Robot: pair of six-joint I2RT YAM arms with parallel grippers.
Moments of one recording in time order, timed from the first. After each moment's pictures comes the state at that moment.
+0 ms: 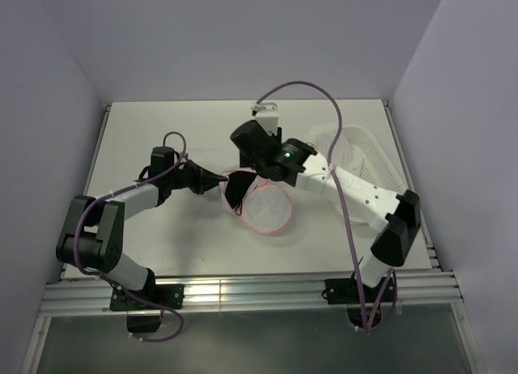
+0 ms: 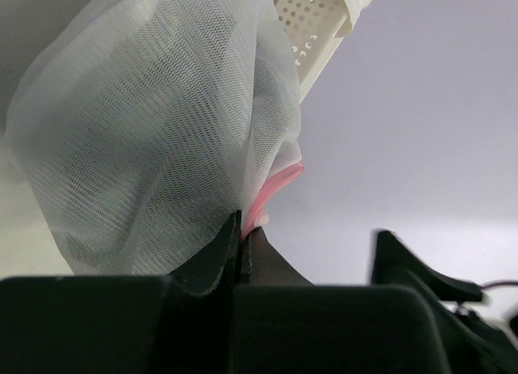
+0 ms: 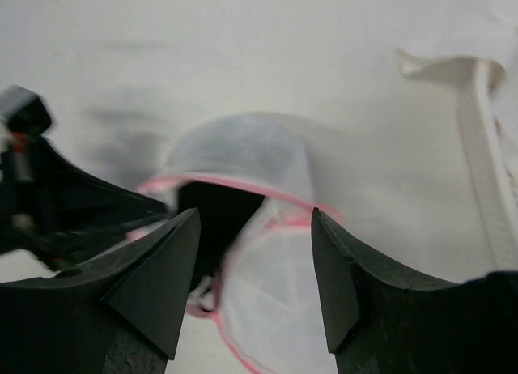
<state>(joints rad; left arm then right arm) -0.21 1.54 0.71 0.19 0.78 -1.48 0.93 1.67 1.68 -0.78 0.64 0.64</state>
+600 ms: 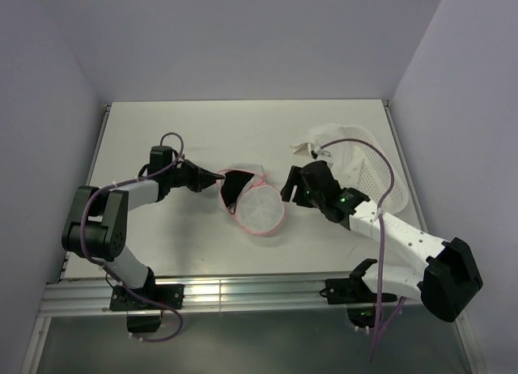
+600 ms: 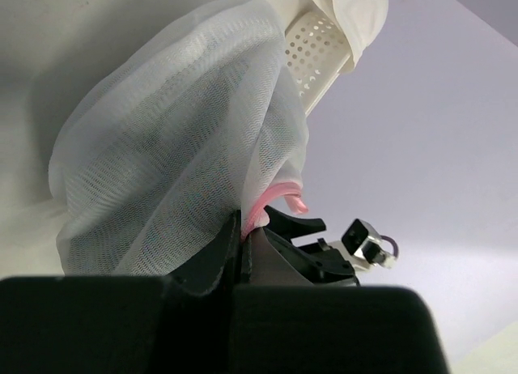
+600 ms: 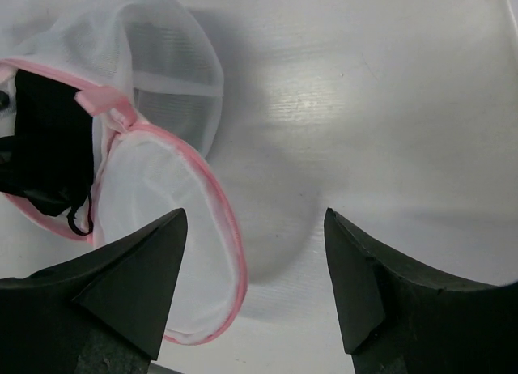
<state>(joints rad) -0.17 1.62 0.74 0.20 0.78 -1.48 0.66 1.14 0.78 -0.38 0.25 0.73</state>
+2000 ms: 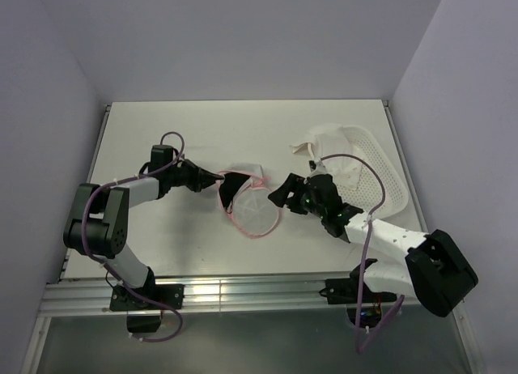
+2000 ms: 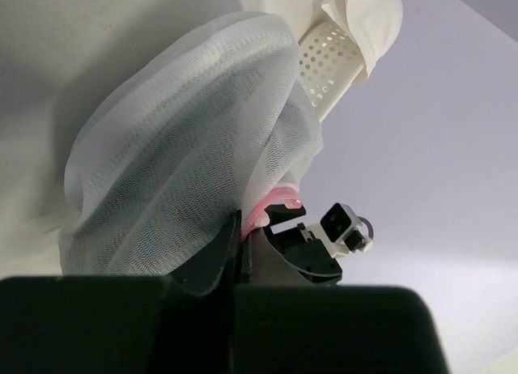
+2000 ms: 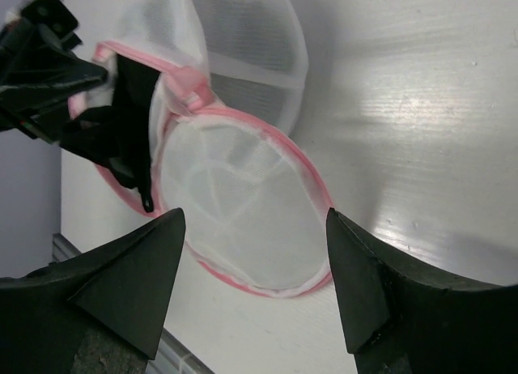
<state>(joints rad) -0.16 1.65 0.77 0.14 0.76 -1.43 0.59 1.15 0.46 0.21 -0.05 0.86</state>
